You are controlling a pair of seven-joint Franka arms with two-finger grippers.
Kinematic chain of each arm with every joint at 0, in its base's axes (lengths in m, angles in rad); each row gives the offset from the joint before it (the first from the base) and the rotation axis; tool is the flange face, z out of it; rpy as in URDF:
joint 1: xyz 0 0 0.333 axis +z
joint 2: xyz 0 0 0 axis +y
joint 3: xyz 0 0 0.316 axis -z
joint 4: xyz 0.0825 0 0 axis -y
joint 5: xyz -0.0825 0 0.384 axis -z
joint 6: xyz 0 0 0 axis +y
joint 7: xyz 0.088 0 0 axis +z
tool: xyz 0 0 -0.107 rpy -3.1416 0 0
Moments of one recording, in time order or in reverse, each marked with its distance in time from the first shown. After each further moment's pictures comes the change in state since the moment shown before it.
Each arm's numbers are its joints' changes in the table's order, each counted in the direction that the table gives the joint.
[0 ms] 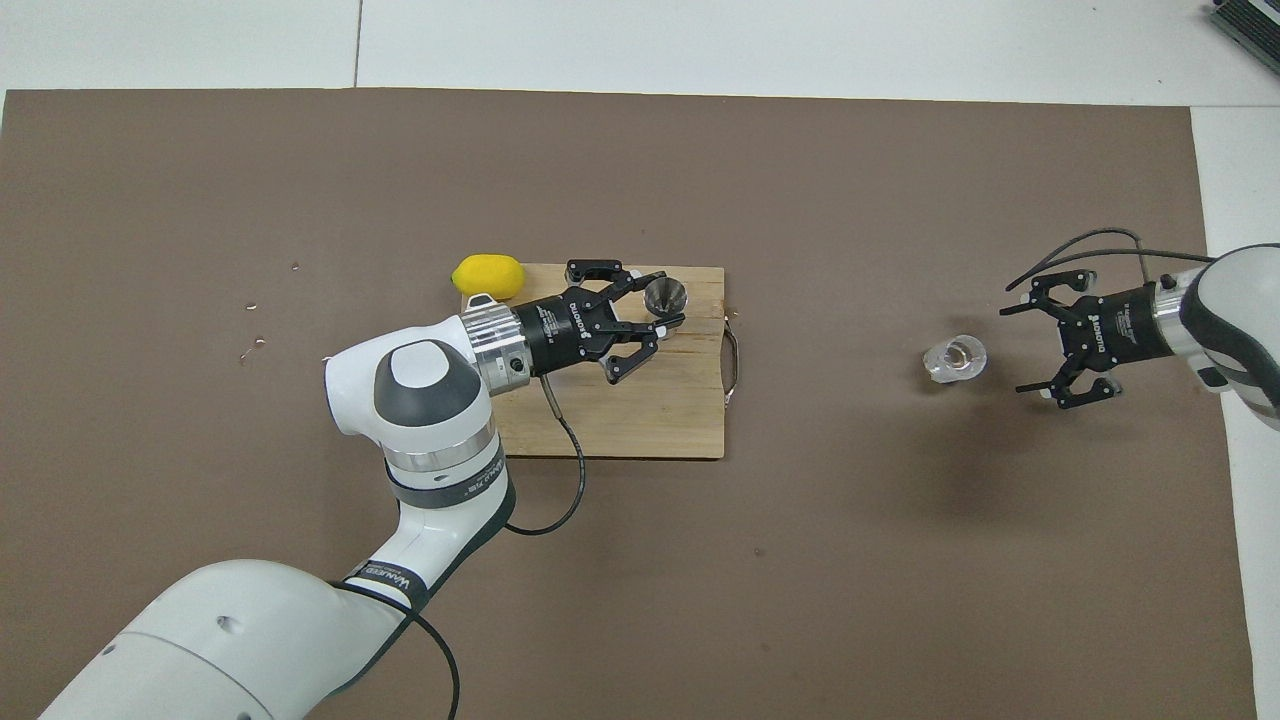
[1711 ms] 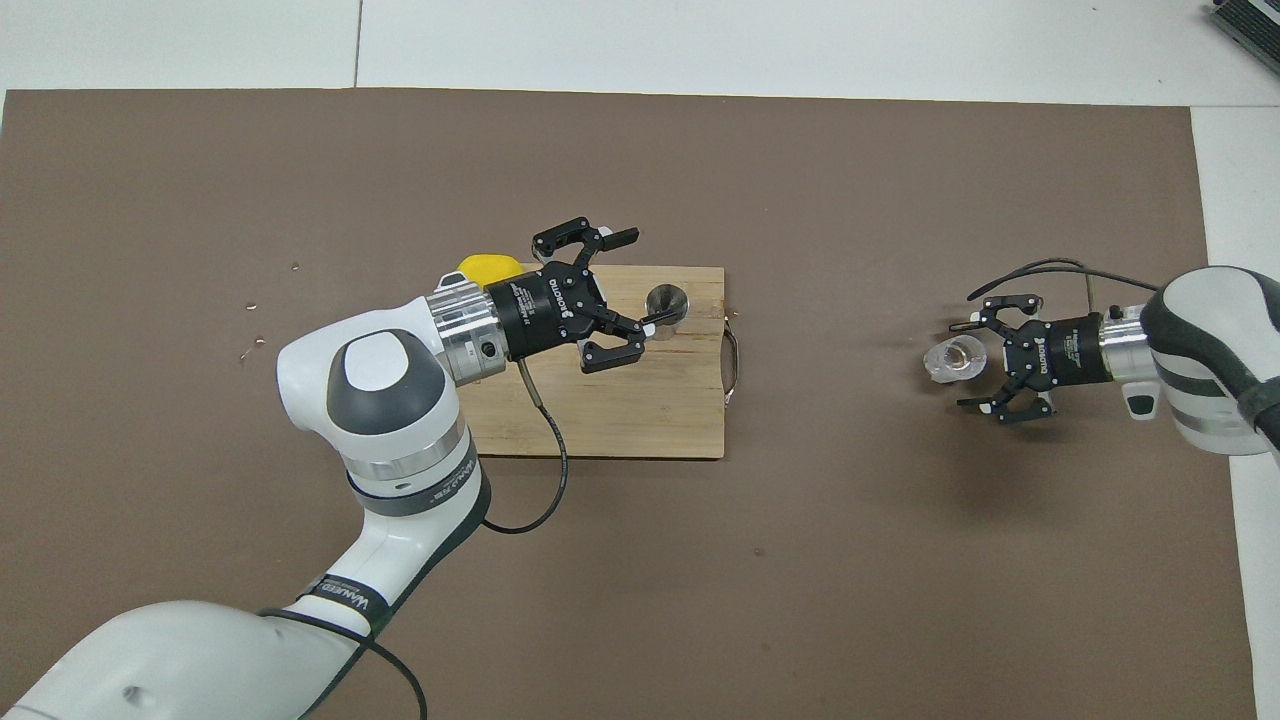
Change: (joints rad) left arm 0.028 -0.132 -0.012 -0.012 -0.088 -0.001 0.107; right arm 0.009 0.047 -0.010 -0.094 -0.228 -0.044 0.097
